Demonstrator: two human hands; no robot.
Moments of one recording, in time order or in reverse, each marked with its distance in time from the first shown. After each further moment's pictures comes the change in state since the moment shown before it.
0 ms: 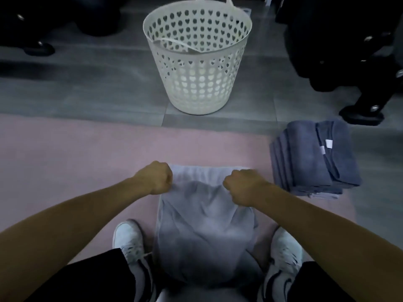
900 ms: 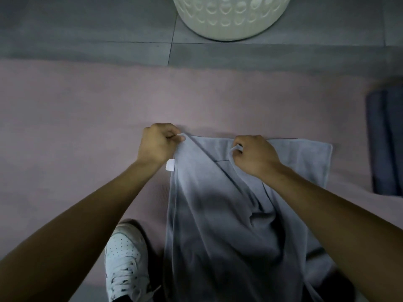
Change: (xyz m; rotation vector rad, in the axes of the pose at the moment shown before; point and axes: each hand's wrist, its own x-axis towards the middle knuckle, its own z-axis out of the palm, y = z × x) left_hand 0.190 -0.091 0.104 -0.587 0.435 -0.175; right_hand 0.244 -0.004 0.140 0.696 0.188 0.196
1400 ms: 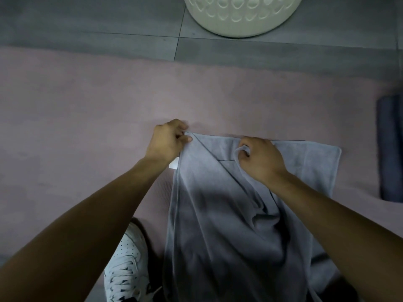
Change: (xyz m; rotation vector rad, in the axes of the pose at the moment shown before) left_hand 0.010 -0.011 0.015 -0.024 -0.079 -0.033; right_hand -0.002 0.005 0.016 0.012 0.103 -0.038
